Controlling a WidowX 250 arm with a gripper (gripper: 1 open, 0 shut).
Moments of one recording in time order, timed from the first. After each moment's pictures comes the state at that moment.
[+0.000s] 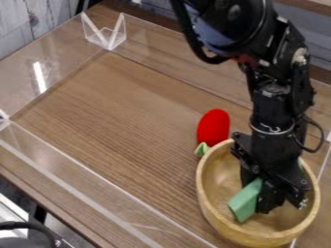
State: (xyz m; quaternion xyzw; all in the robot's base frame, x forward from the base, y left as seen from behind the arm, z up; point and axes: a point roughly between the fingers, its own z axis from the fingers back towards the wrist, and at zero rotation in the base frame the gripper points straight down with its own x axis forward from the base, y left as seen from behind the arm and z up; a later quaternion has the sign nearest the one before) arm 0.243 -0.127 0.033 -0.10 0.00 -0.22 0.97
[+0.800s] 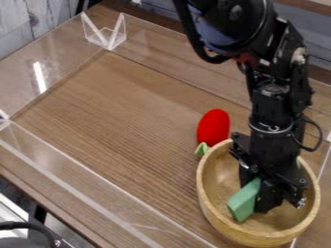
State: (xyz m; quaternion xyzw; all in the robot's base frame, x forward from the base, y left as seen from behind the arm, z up) arm 0.245 -0.126 0.032 -0.11 0.01 -0.21 0.97
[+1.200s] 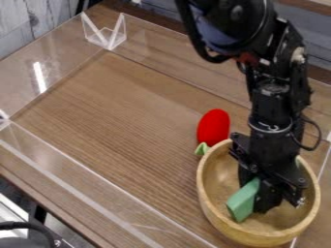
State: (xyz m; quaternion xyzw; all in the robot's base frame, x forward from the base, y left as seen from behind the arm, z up) arm 0.244 -0.125 0.030 -0.11 0.02 -0.21 0.97
